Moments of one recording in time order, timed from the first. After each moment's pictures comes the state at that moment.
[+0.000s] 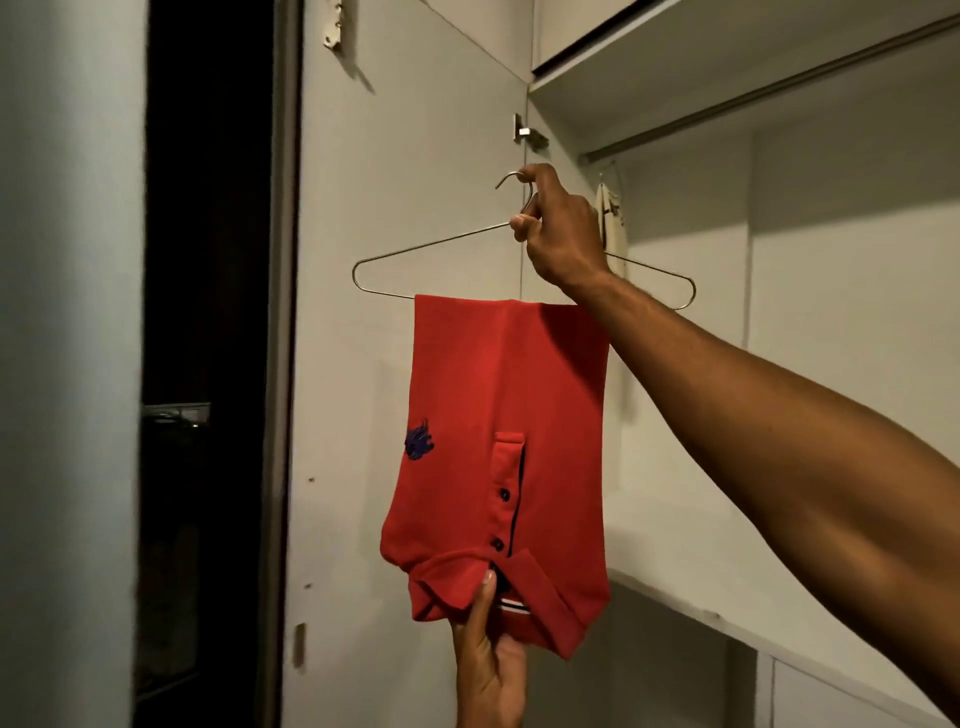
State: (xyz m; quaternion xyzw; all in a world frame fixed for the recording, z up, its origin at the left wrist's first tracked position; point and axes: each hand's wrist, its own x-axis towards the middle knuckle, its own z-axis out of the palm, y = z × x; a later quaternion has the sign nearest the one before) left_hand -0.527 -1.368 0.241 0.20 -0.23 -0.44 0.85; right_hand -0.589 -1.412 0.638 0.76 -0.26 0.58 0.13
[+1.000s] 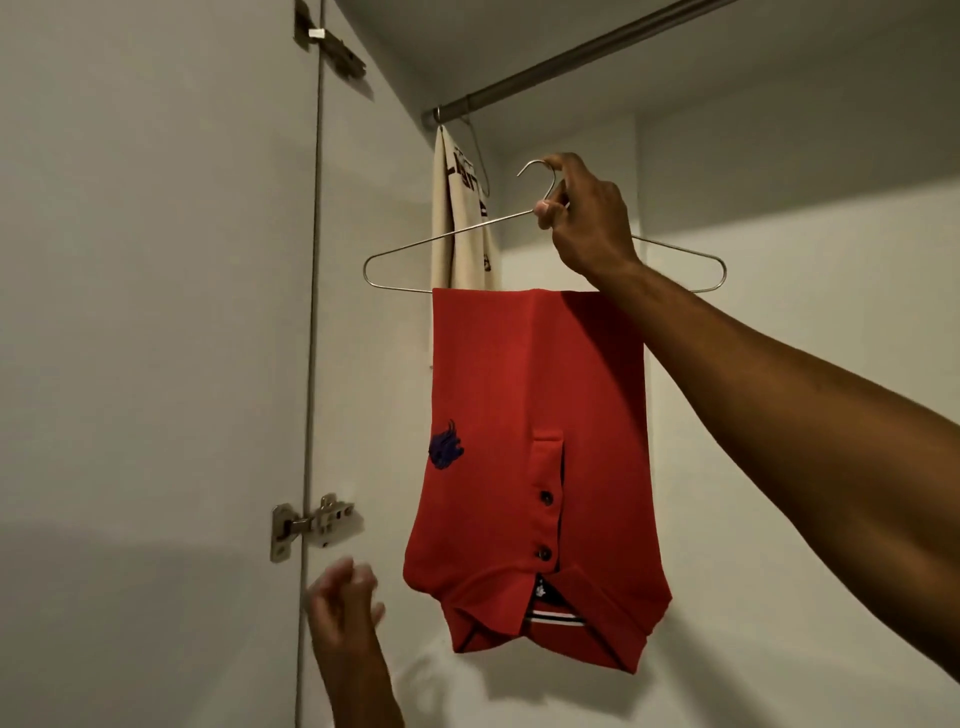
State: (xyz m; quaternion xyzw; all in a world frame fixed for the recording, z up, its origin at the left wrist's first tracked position) left_hand -0.580 -1.748 0.337 0.32 -0.31 -0.27 0.86; right_hand -0.778 -1.790 0.703 0.67 -0.32 0.61 0.26
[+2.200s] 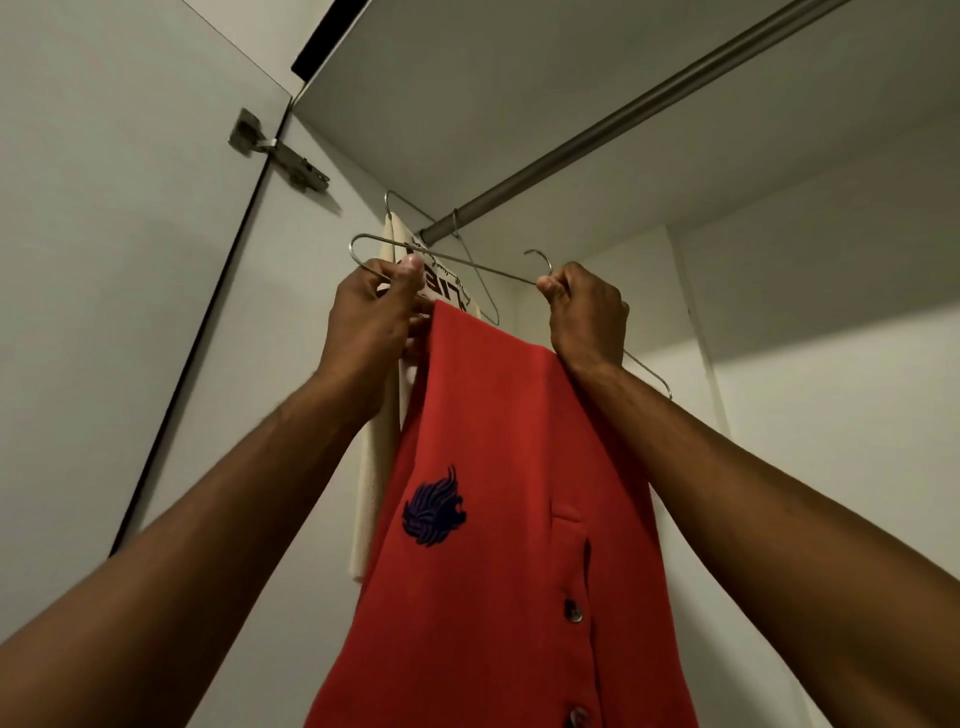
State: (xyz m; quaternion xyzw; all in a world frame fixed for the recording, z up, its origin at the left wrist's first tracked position) left_hand -0.613 -1.909 0.747 0.17 -0.60 0.01 0.78; right_hand -0.793 -2.017 0.806 0.57 -0.23 0.74 0.28
